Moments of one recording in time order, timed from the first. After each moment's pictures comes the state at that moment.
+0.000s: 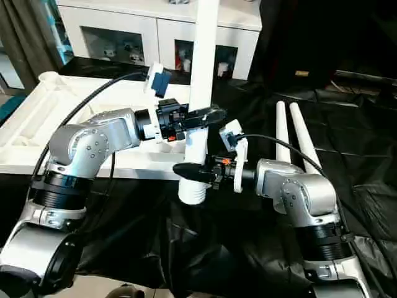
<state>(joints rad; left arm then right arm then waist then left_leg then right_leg) -0.83 0.14 -0.05 0.22 -0.58 0.81 -0.78 -0.47 -0.38 0.07 0.02 0.62 0.91 0.90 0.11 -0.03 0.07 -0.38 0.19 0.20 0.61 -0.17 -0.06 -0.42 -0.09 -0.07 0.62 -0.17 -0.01</state>
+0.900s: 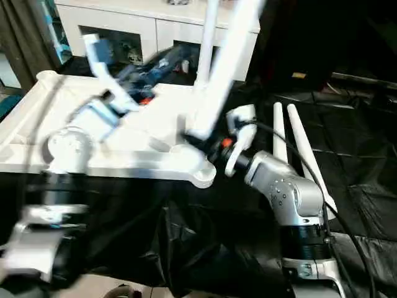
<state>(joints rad) -0.81 0.22 0.05 0.36 -0.49 0.37 -0.89 -0.47 -0.24 -0.06 0.14 0.46 0.54 0.61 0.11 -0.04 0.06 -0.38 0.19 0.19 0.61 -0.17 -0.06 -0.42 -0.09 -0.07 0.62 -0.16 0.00</state>
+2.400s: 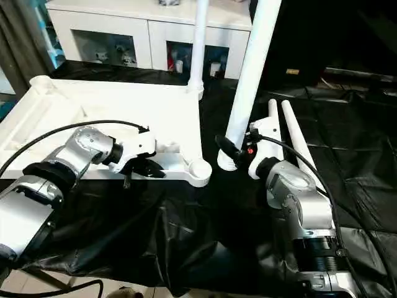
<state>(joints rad) -1.01 0.32 -0.37 1.27 0.13 -0.24 -1.24 -0.38 -0.31 -0.03 0.16 0.35 0.42 0.59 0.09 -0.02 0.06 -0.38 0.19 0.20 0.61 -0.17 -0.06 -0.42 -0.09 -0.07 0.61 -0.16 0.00</state>
